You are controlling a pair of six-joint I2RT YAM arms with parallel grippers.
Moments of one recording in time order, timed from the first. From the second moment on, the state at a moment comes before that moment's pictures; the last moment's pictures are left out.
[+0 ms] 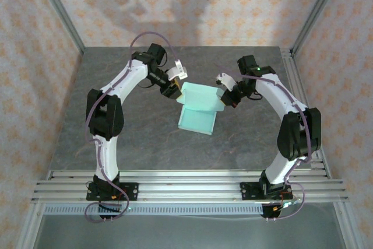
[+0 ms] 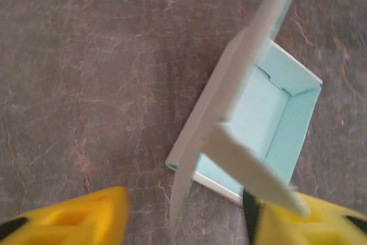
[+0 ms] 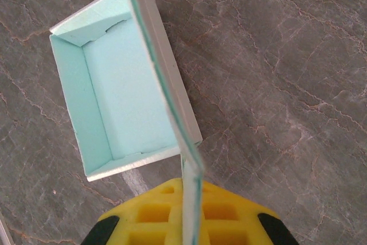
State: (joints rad) left arm -0.28 2.05 1.83 -1.06 0.68 0.76; right arm 0.23 1.69 1.40 -0.98 -0.51 -0.67
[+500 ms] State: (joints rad) left arm -0.27 1.92 1.73 -1.06 0.71 0.81; right arm 0.23 1.69 1.40 -0.98 -0.51 -0.67
